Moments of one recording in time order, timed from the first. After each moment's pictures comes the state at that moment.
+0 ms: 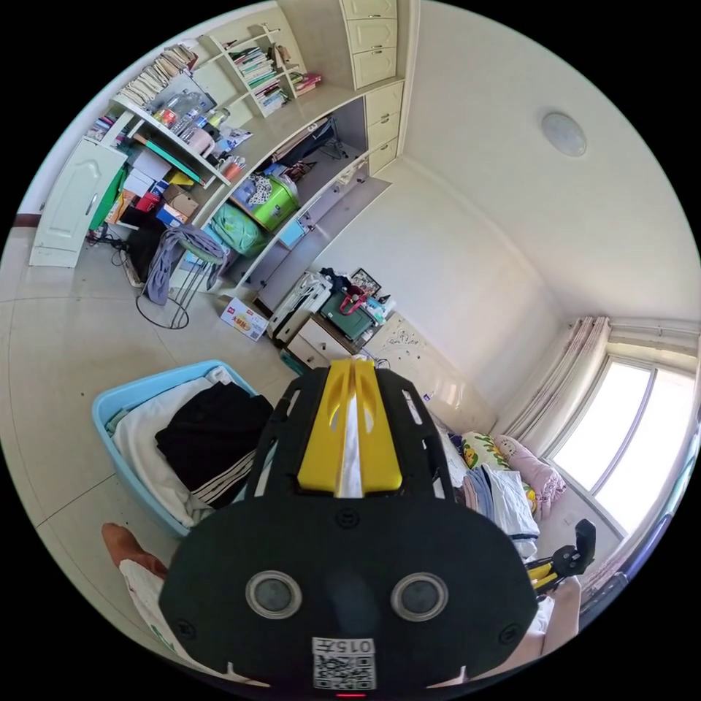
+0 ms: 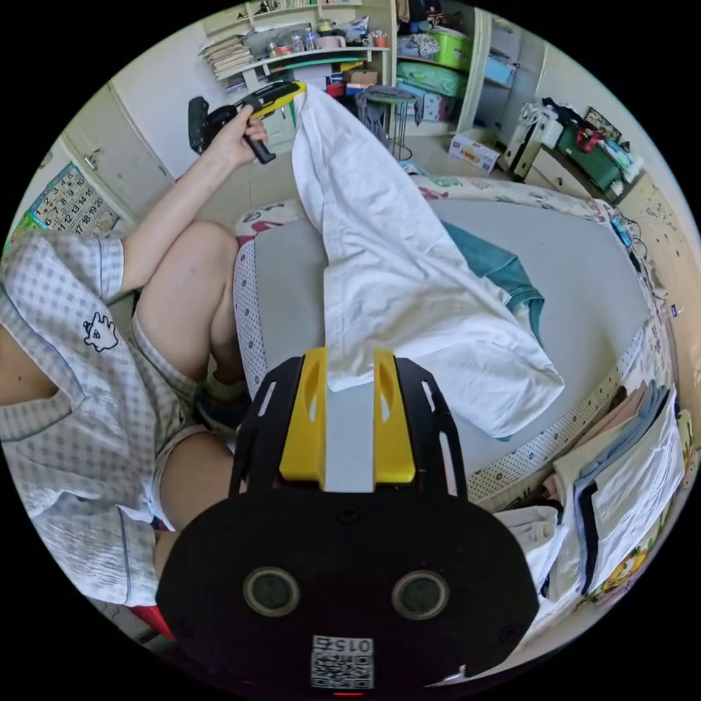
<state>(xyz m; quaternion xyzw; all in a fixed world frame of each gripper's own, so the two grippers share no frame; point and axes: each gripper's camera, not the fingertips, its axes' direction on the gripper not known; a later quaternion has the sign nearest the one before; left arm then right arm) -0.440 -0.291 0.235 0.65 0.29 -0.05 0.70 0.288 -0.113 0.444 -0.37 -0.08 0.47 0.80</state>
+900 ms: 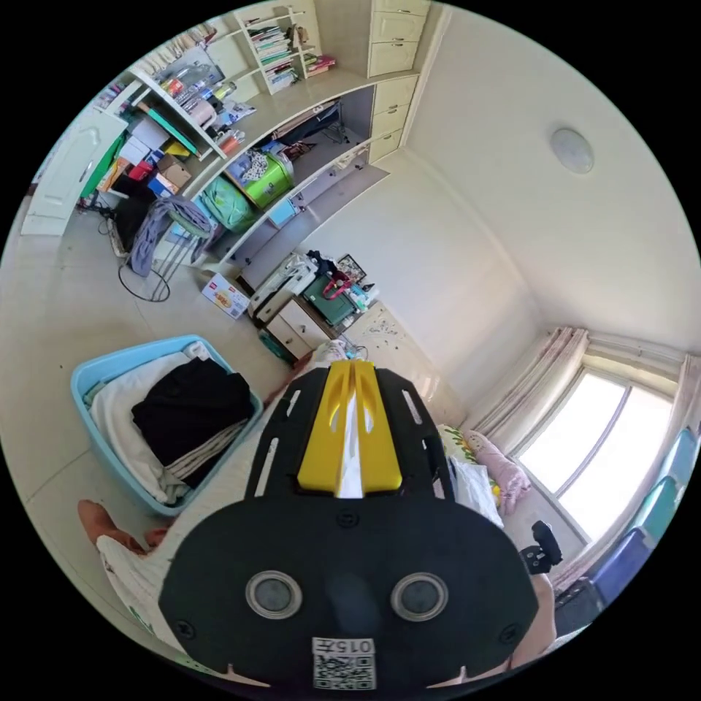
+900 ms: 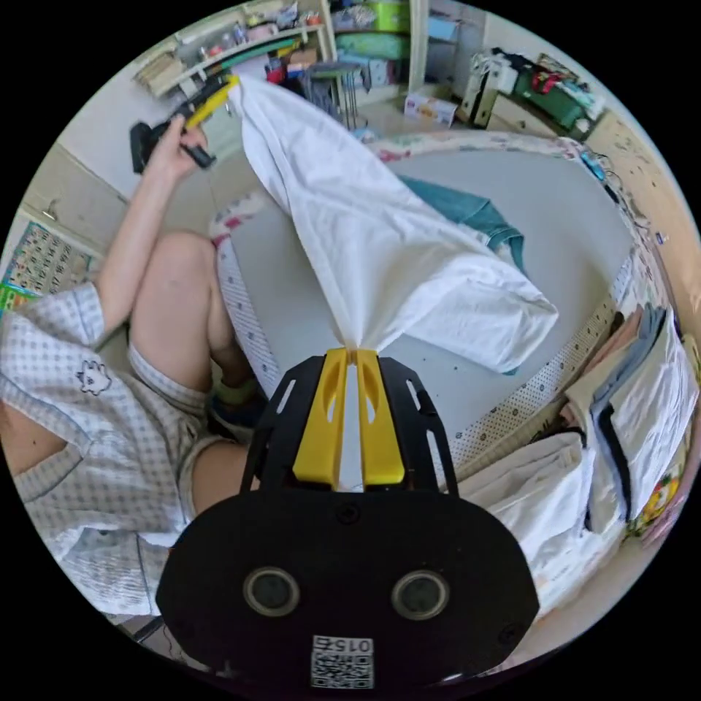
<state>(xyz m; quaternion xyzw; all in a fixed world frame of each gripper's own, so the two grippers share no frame) -0.486 -0.283 0.223 0.61 0.36 -0.02 0.70 0.179 -0.059 0.441 -0.37 -0.04 0.56 0.74</state>
